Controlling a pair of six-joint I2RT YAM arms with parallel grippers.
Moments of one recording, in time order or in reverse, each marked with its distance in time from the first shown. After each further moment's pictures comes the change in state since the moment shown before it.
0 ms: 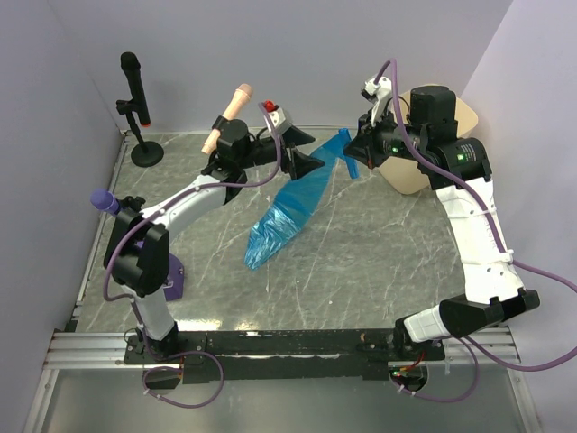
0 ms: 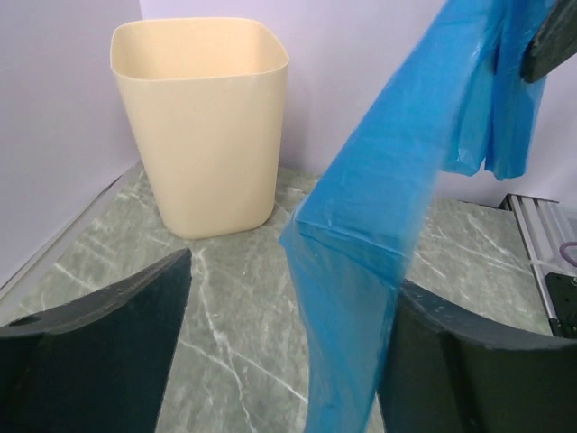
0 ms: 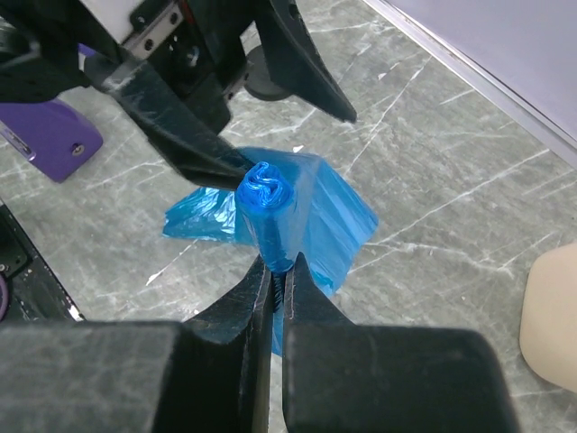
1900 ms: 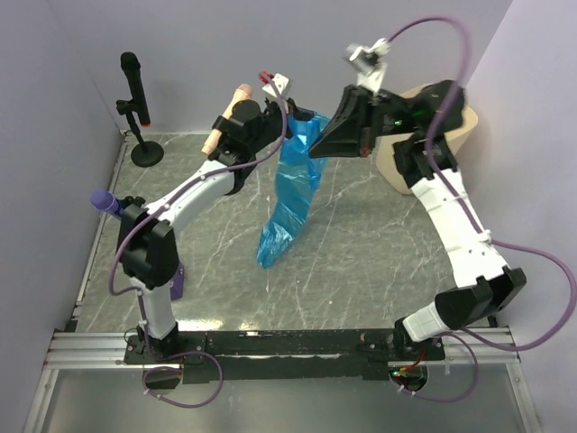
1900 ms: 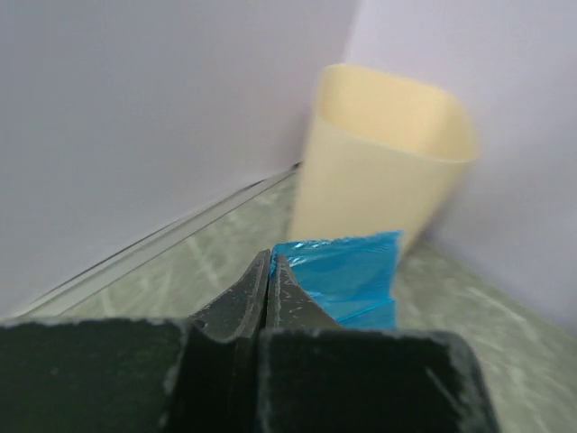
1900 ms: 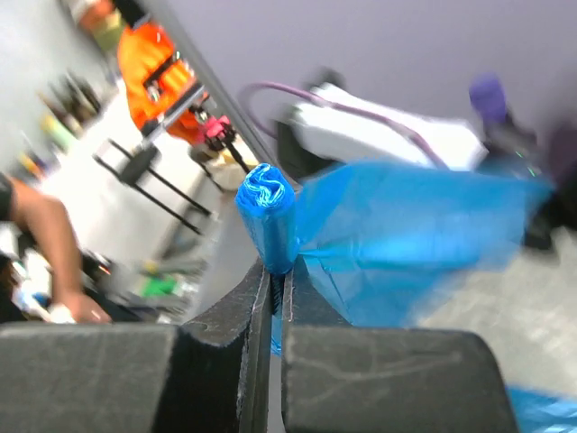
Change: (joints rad) left arm -0.035 0.070 0.258 -0.212 -0.492 -0.076; right arm 0.059 0.063 -0.175 1.294 -0.917 1.248
